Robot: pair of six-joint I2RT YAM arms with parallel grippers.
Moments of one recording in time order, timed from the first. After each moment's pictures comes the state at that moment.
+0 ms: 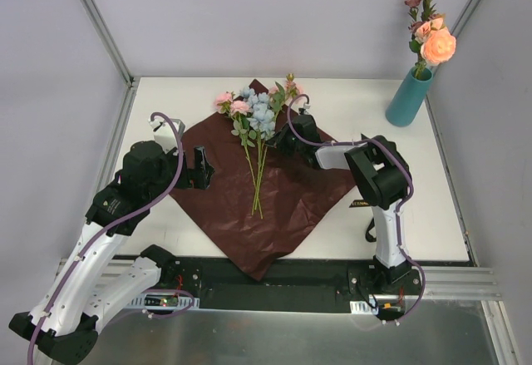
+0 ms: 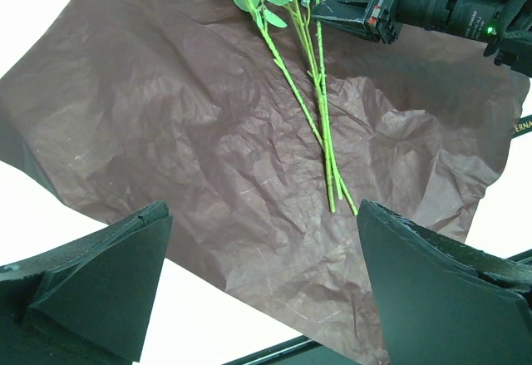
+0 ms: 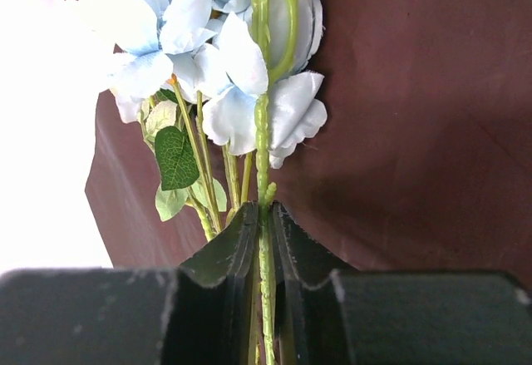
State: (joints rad) left arm -0.45 0.71 0.97 -0.76 -0.03 -0.29; right arm 0.56 2.11 1.20 0.36 -0.14 1.02
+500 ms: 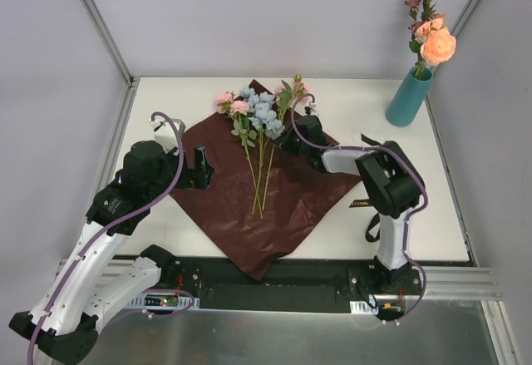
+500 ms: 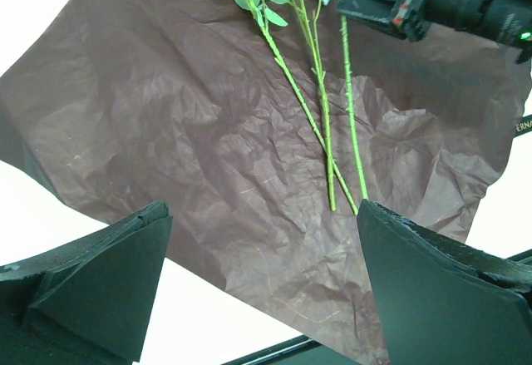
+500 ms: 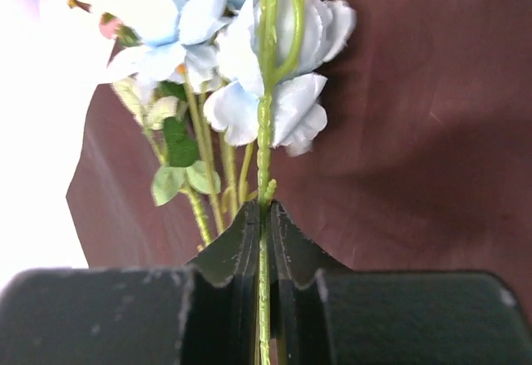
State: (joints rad) left arm -0.45 0.72 0.97 -0.76 -0.03 -0.29; right arm 0.57 2.03 1.13 0.36 -0.05 0.96
